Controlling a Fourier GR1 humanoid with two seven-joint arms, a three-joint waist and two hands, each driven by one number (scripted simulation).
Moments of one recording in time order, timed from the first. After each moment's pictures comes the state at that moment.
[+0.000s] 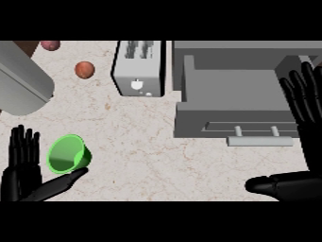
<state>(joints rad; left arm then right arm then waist) 0.20 0.03 0.12 -1.62 0.14 0.19 -0.32 -0.10 -0.08 -0.04 -2.06 -0.13 0.10 0.14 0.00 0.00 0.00</state>
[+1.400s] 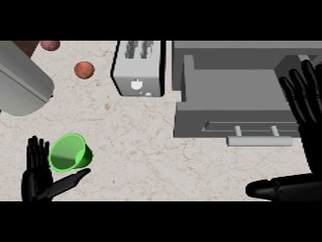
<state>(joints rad) 0.01 0.08 0.27 -0.99 0.22 0.07 -0.71 -0.11 -0.08 -0.04 -2.09 -0.14 0.11 0.18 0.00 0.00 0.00</state>
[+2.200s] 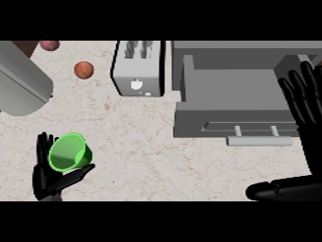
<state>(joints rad) -0.15 0.11 0.30 -0.67 0.29 -0.04 -0.88 -0.11 -0.07 -0.03 -2.09 -0.14 0.11 0.19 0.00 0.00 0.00</state>
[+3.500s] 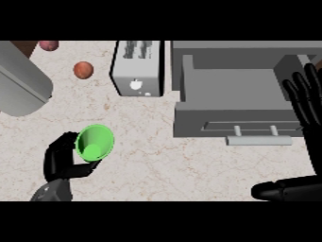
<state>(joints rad) -0.28 0.13 0.23 -0.55 0.28 -0.20 -0.98 -0.09 -0.09 -0.06 -2.08 -0.15 0.14 0.17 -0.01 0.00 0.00</state>
